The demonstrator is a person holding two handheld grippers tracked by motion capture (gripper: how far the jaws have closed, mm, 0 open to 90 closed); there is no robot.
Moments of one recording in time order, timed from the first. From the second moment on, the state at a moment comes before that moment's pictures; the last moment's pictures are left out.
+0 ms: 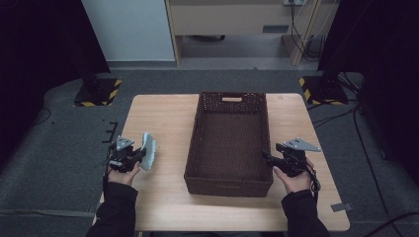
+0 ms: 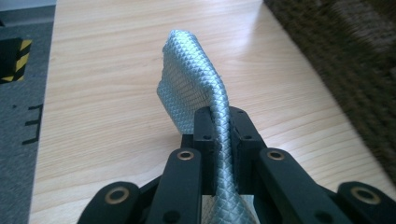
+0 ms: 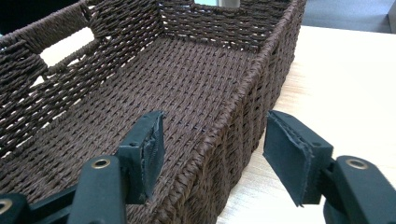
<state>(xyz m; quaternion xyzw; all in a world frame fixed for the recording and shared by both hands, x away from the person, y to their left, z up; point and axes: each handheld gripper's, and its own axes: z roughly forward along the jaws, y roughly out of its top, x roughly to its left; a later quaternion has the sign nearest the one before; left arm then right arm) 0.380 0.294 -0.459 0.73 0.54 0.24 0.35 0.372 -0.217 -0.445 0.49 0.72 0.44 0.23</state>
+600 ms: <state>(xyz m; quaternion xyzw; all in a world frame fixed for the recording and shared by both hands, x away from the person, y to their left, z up) 0.399 0.307 -0.494 0.75 0.55 0.23 0.29 0.374 -0.210 -0.448 0.47 0.73 0.45 0.21</state>
